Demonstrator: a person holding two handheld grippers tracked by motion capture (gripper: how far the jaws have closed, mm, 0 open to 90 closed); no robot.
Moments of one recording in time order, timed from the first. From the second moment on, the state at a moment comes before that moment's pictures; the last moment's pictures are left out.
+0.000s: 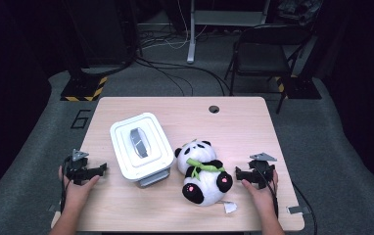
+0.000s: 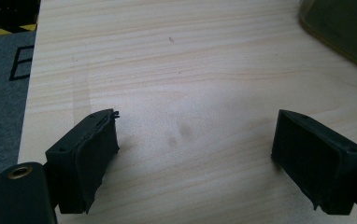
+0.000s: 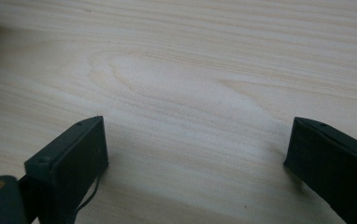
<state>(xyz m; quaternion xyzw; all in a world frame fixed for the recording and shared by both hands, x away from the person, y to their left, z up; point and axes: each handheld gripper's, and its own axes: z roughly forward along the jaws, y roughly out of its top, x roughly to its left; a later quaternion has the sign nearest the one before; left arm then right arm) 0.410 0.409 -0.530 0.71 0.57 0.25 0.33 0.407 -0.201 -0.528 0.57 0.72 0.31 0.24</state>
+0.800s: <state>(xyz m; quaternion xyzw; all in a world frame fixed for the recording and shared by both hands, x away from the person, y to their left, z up) 0.409 0.408 -0.531 0.71 0.57 0.25 0.33 0.408 -0.199 -0.529 0.56 0.73 0.31 0.23</state>
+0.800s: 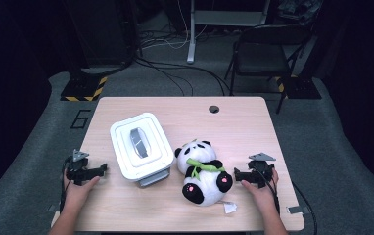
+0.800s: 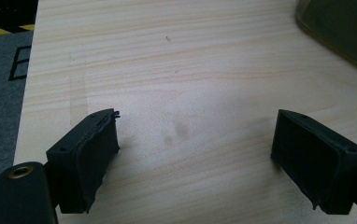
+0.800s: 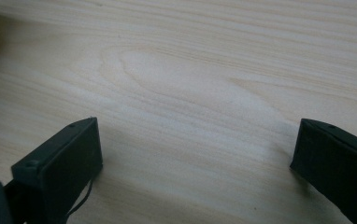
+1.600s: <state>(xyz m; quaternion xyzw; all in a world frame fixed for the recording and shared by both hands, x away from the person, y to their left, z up) 0.408 0.407 -0.531 0.71 0.57 0.25 0.33 0.403 -0.205 -0.518 0.56 0.74 0.30 0.23</state>
